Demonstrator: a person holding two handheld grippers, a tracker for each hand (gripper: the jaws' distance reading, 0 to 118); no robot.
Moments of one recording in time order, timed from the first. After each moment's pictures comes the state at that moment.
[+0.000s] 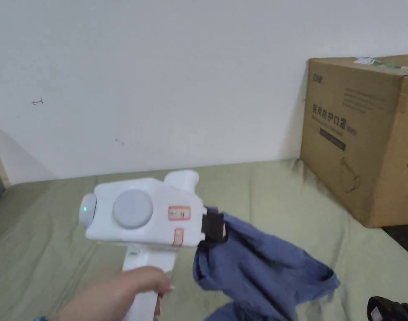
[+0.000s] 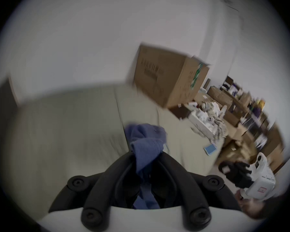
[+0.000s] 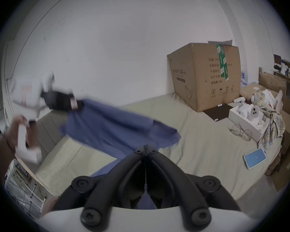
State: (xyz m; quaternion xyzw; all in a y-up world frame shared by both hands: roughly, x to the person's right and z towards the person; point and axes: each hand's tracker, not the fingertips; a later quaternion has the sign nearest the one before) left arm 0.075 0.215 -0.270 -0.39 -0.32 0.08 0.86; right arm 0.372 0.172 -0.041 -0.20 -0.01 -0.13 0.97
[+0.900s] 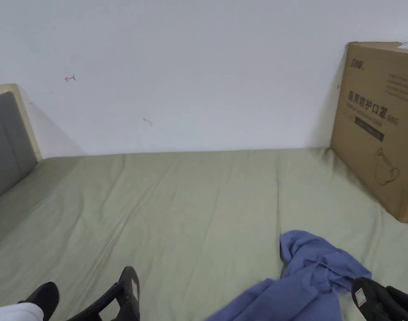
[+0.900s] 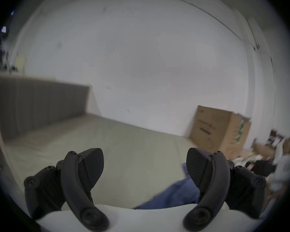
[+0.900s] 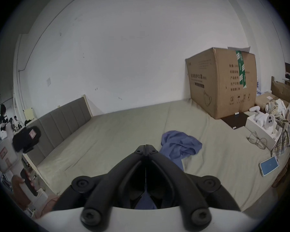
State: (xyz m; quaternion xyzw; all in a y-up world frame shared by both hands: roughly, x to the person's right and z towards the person) left arm -0.065 0.162 -0.052 -0.02 0.01 0.08 1.00; right arm 0.307 0.162 -0.056 -0.14 0.05 -0.10 0.98
